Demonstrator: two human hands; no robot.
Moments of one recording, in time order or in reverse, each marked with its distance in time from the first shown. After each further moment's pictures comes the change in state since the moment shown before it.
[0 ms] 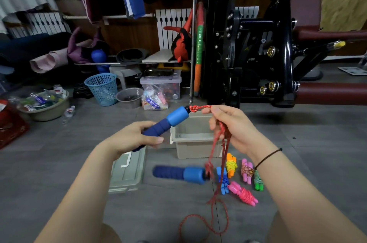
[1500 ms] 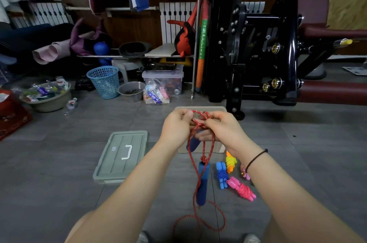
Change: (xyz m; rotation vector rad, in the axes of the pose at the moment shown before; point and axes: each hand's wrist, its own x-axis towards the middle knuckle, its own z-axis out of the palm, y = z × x) left_hand 0.029 0.042 0.099 -0.338 0.410 0.074; right_hand -0.003 0.016 0.028 -0.168 0.143 0.164
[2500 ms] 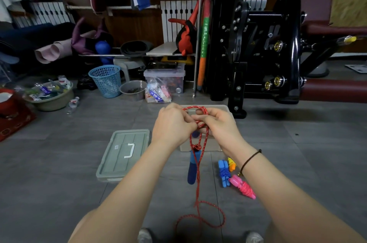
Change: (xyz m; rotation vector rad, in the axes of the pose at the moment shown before) left_hand -0.005 0.008 -0.020 0.779 0.103 0.279; right_hand -0.001 -0.001 0.022 0.187 0.043 -0.056
